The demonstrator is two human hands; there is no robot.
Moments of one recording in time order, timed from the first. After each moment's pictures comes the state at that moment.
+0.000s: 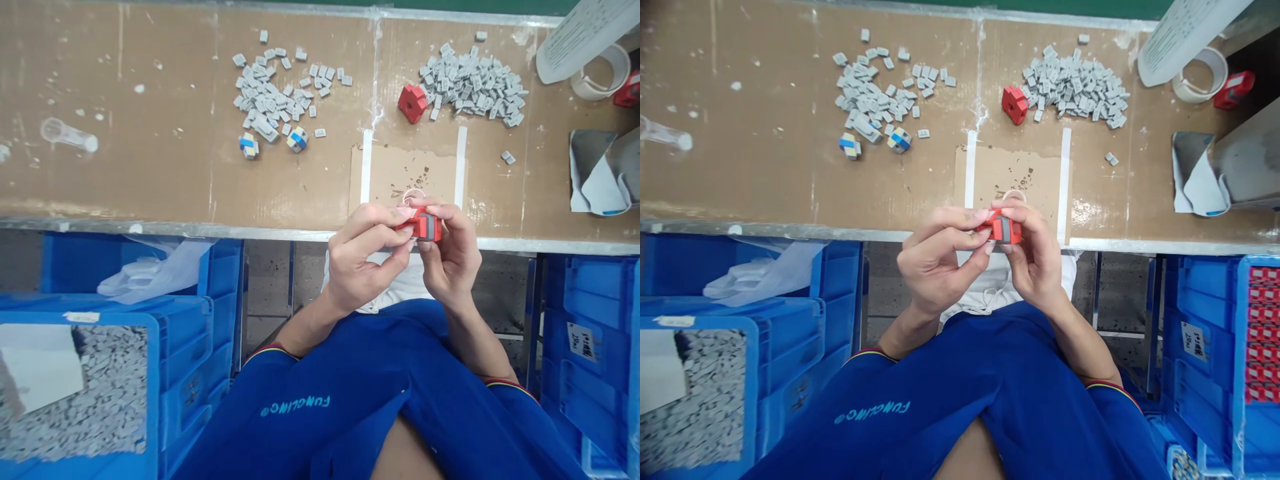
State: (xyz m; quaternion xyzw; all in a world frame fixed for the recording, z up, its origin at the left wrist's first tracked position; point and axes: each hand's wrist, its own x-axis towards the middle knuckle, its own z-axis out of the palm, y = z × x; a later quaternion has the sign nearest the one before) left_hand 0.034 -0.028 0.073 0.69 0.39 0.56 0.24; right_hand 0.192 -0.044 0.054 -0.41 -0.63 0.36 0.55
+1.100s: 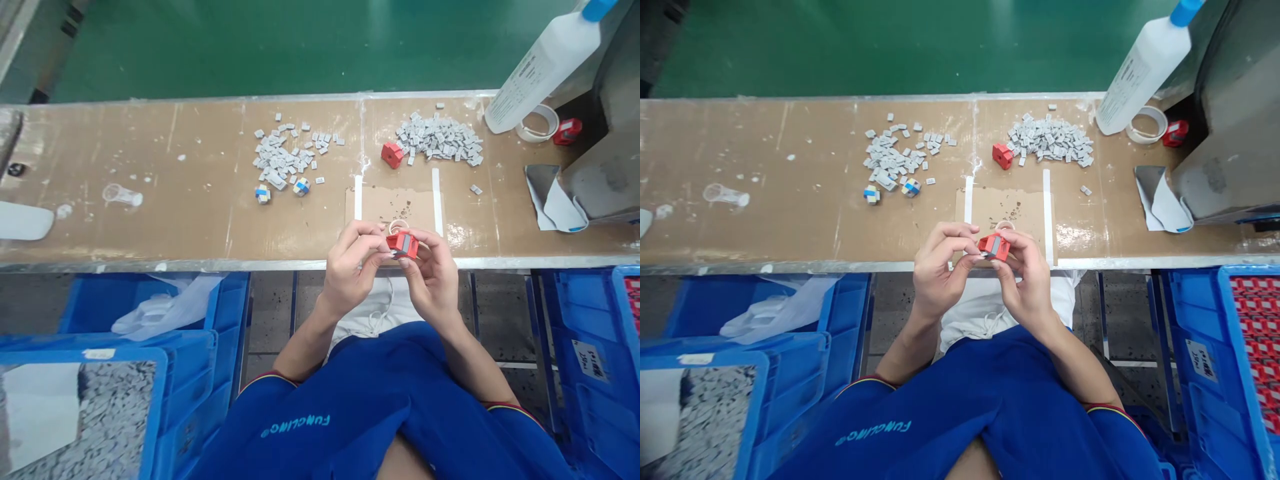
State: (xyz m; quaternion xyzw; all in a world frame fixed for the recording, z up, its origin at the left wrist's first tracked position) left_hand 0.026 -0.008 0.078 0.74 0.37 0.50 0.23; right_hand 0.185 -0.053 0.064 -0.48 -0.52 0.43 0.56
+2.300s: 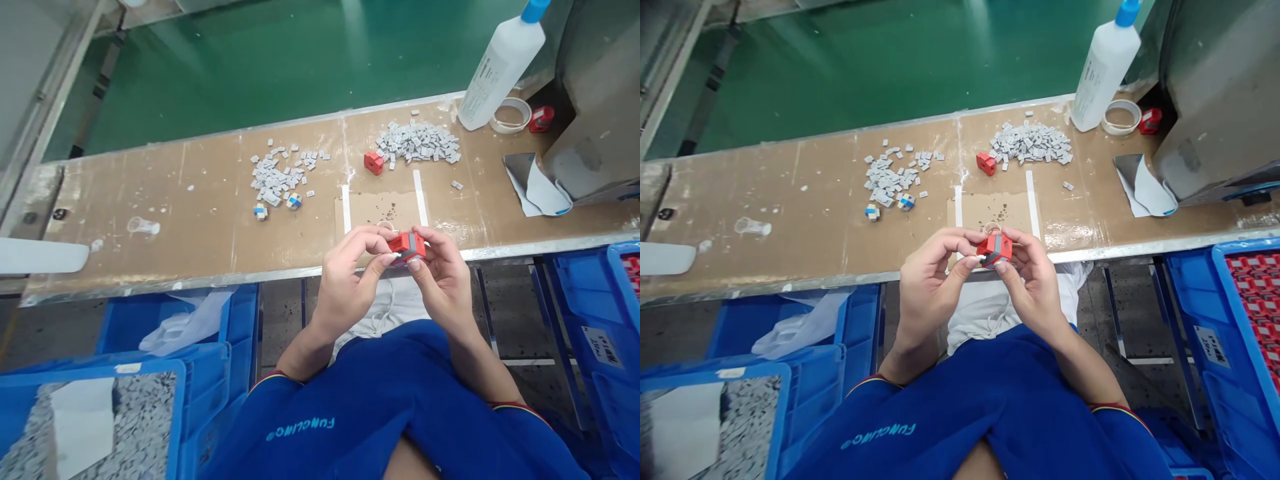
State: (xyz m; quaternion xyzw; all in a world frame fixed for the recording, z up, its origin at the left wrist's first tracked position) left_hand 0.049 -0.022 0.124 0.71 0.39 0.46 0.37; right_hand 0.206 -0.067 0.087 -0.44 -0.47 0.45 0.62
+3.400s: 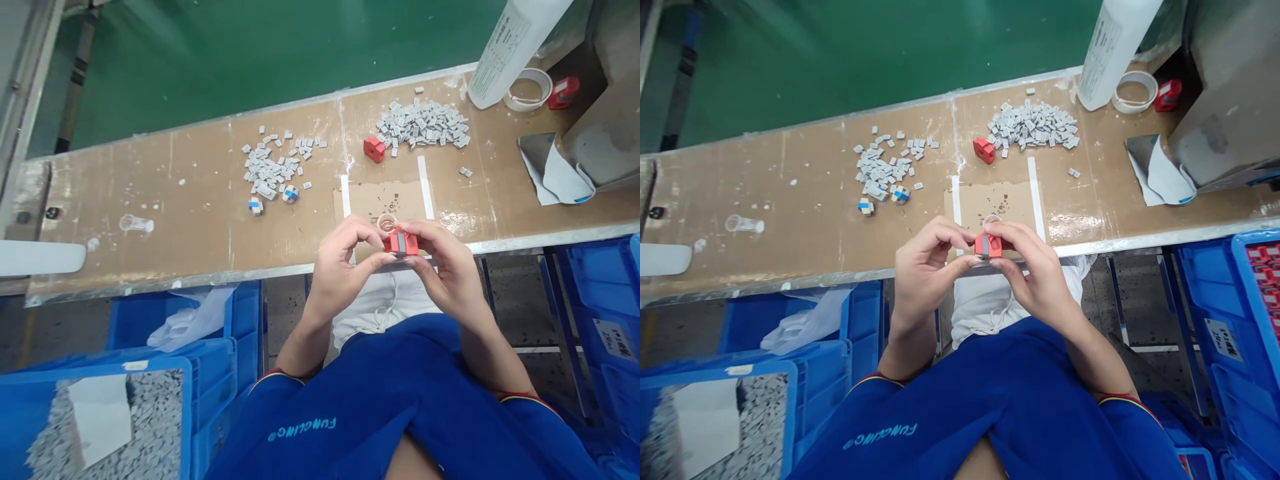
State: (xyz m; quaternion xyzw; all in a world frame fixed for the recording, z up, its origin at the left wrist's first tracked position) left_hand 0.032 -0.002 0.100 0.69 0.36 0.44 0.44; right_hand 0.226 -0.052 0.090 -0.45 -0.63 0.37 0.51
